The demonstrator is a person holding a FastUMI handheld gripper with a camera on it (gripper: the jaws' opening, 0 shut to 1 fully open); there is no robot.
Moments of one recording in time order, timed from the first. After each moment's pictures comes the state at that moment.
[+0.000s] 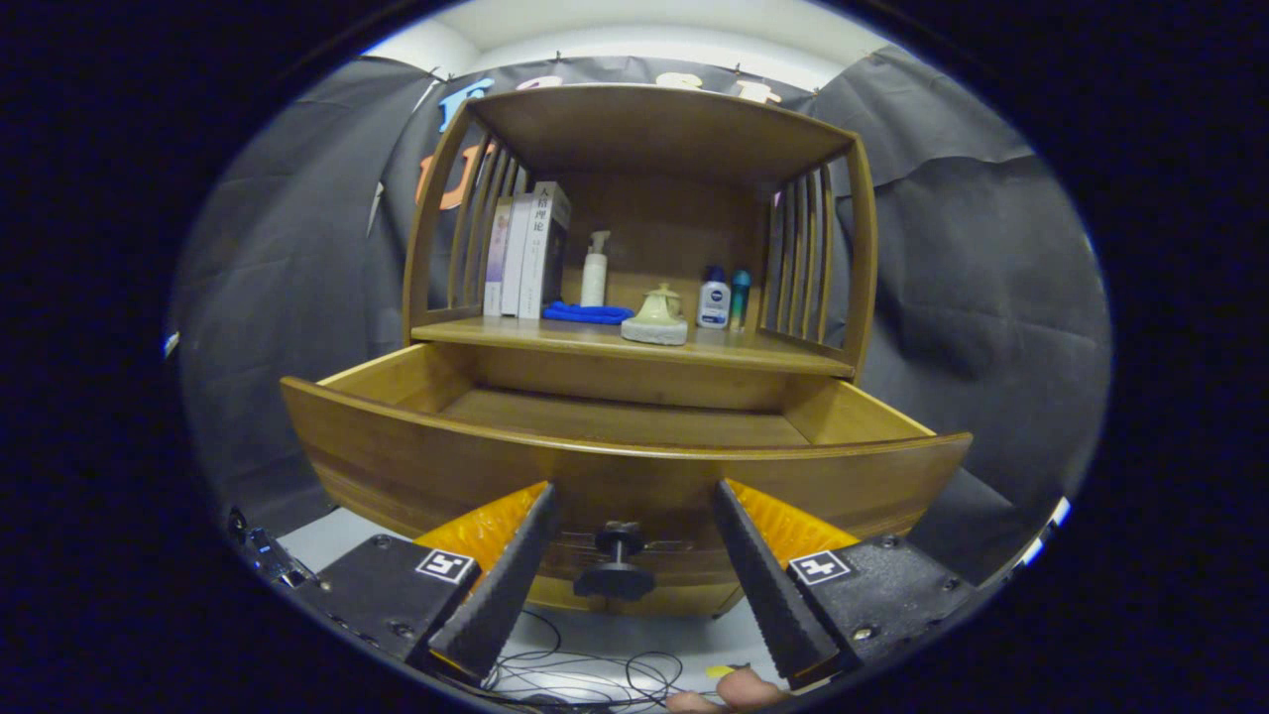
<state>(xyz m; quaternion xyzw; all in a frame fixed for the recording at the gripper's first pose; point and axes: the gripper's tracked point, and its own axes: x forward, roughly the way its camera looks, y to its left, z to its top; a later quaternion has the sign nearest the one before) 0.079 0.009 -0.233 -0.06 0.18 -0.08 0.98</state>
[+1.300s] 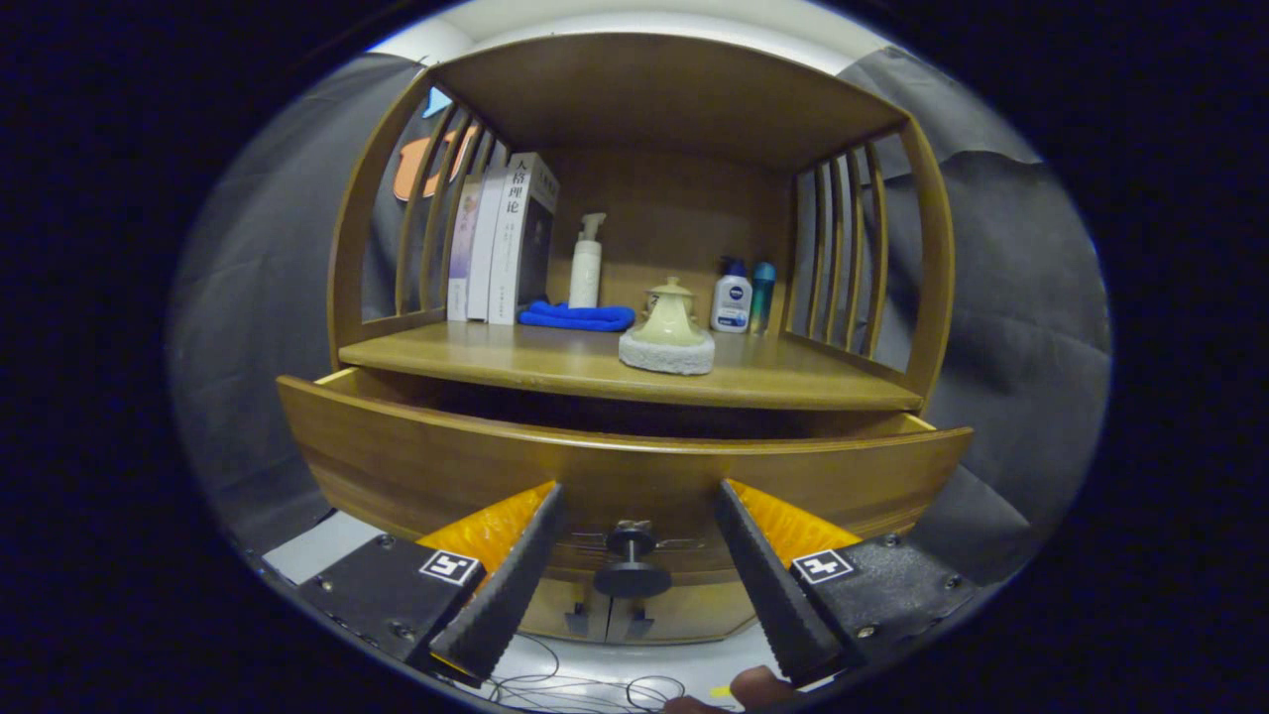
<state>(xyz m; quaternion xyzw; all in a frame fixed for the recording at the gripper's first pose) 0.205 0.001 -0.241 -0.05 0.21 -0.08 0.97</state>
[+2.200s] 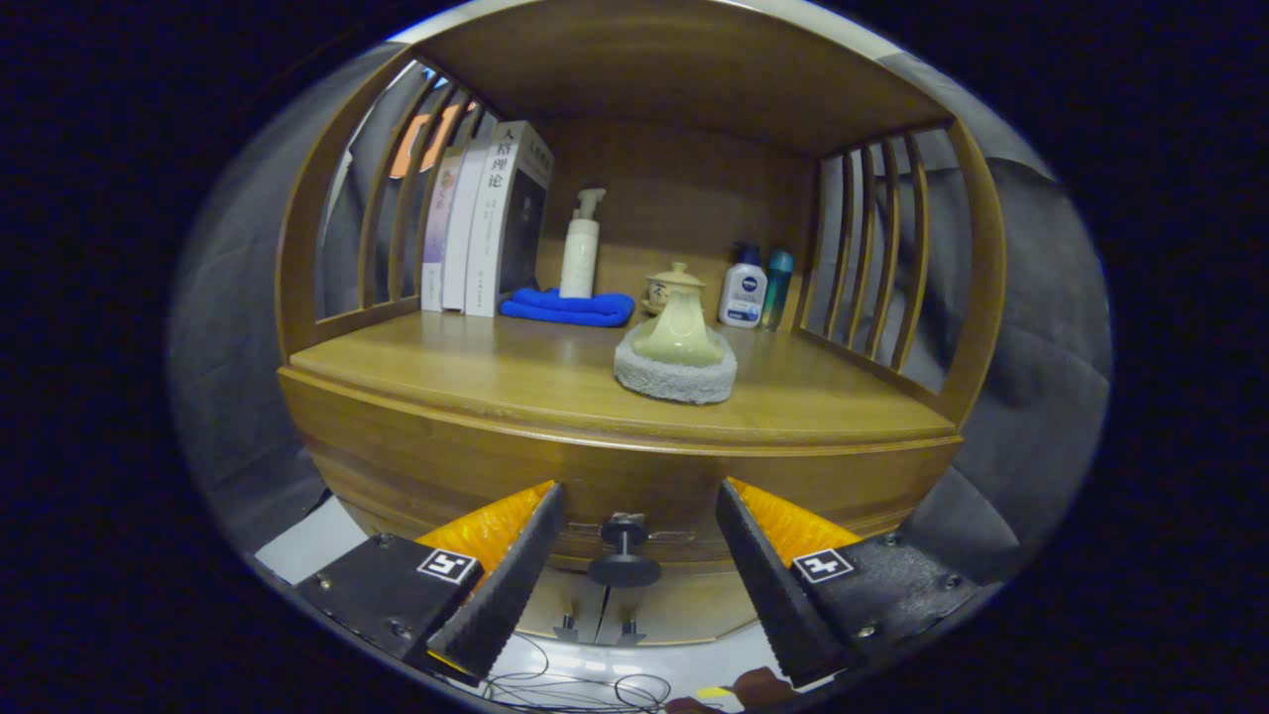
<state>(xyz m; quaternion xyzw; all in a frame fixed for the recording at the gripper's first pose) 0.241 -0.003 -0.229 -0.07 0.23 -0.07 0.97</state>
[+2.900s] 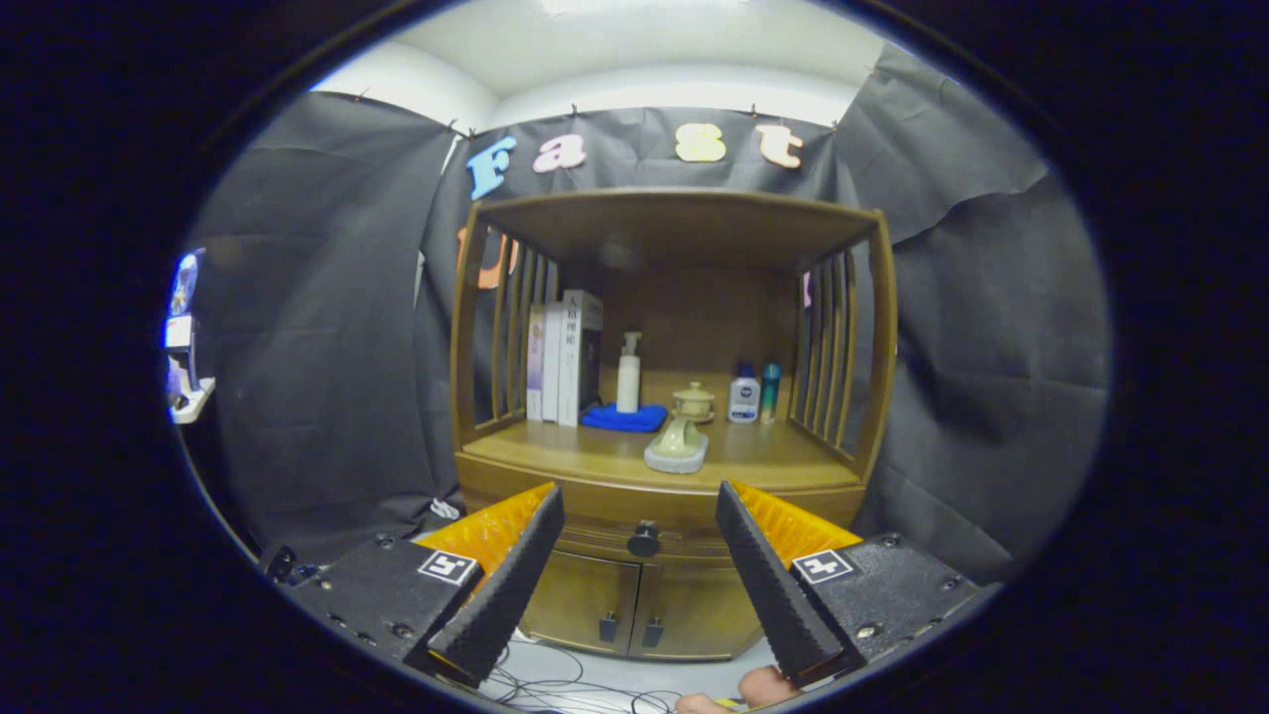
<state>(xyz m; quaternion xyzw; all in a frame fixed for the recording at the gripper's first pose) 0.069 0.016 -0.075 -0.03 0.10 0.02 0.99</state>
